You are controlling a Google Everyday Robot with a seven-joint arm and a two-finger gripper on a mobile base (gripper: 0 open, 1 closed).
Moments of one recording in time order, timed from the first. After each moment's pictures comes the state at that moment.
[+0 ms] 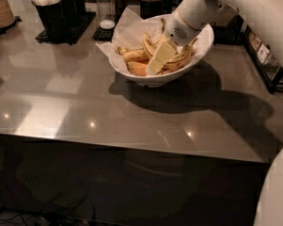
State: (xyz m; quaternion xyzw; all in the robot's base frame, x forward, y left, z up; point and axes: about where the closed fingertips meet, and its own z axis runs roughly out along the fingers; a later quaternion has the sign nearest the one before) arm 0.670 -0.063 0.887 -0.54 0.79 0.11 0.25
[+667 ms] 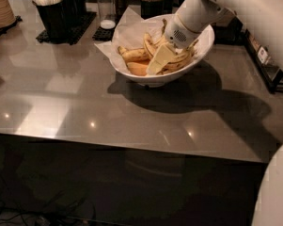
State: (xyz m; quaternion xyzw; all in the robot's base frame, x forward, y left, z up) arm 0.670 -0.066 0.875 -0.53 0.80 0.11 0.24
